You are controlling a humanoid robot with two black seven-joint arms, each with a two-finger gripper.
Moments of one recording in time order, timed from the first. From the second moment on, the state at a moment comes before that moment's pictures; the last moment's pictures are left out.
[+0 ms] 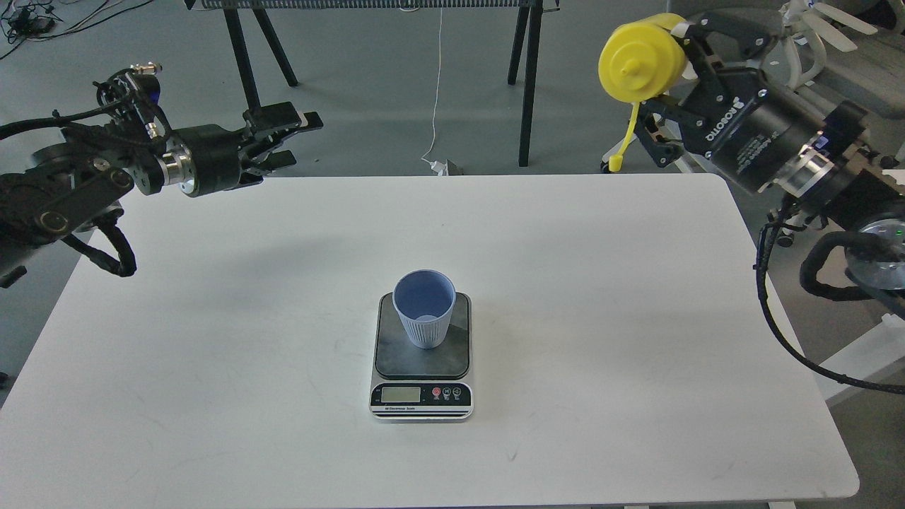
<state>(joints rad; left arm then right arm) -1.13 0.51 -0.06 -0.62 0.76 -0.49 -0.49 0.84 -0.78 0.54 1.54 -0.08 0.19 0.22</state>
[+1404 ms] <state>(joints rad) -1.09 0.50 -0.05 -0.62 0.76 -0.49 -0.49 1.44 -0.32 -0.40 1.21 -0.49 -0.17 0.22</state>
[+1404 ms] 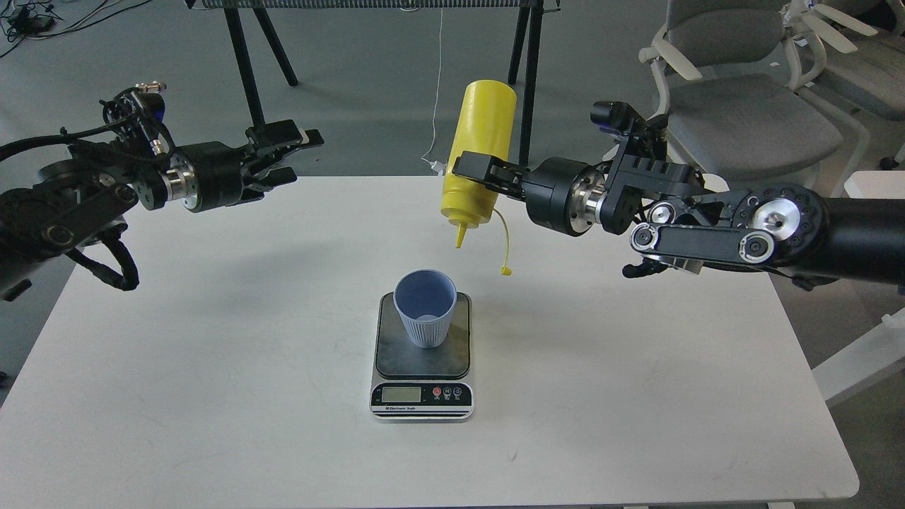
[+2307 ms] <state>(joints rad) -1.08 0.50 -0.05 -0.62 0.76 -0.49 -0.49 1.43 -0.18 -0.47 1.09 -0.49 -0.17 0.20</state>
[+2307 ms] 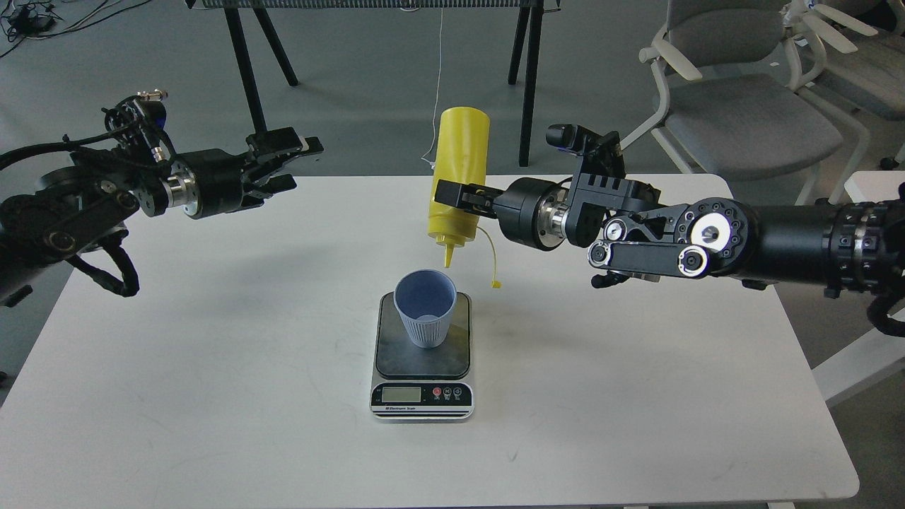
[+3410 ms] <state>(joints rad) -1.07 0.50 -0.05 -0.62 0.76 -0.49 -0.49 1.34 -0.13 -0.46 1.03 -0.48 -0.18 0.20</state>
